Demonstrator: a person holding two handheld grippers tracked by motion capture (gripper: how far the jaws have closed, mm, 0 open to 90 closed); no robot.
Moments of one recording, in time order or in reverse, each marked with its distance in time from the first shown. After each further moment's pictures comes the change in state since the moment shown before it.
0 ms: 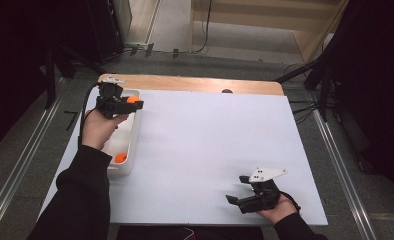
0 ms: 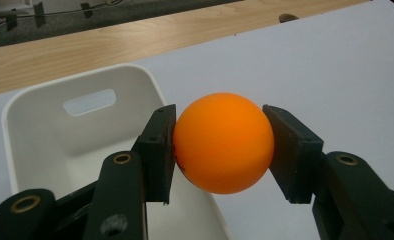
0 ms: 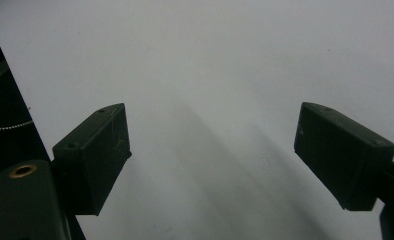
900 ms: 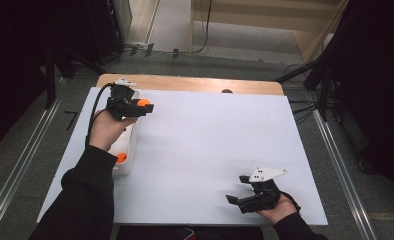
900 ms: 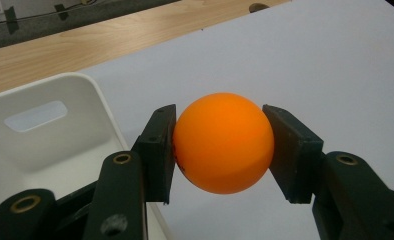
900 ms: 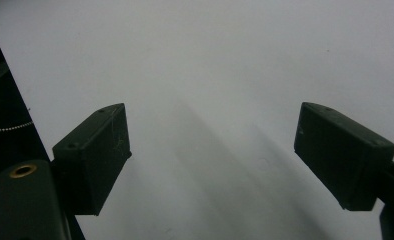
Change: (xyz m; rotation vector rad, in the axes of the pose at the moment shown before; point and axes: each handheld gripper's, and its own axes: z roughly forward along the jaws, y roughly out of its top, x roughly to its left) left arm -0.026 0.004 0.008 0.025 -0.056 0.069; right arm 0.000 0.000 0.000 0.000 0.000 0.004
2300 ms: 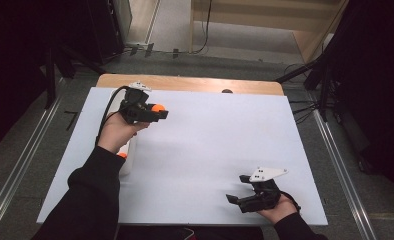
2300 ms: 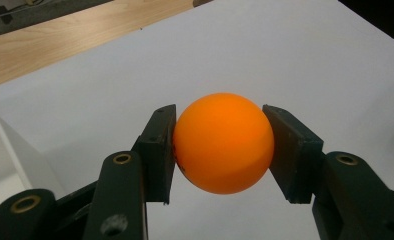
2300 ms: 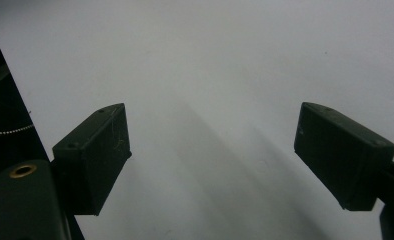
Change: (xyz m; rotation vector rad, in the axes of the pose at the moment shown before) left arm -0.034 0.006 0.007 0.031 -0.132 0.073; right arm -0.001 0.000 -0.001 -0.010 -0.002 0.002
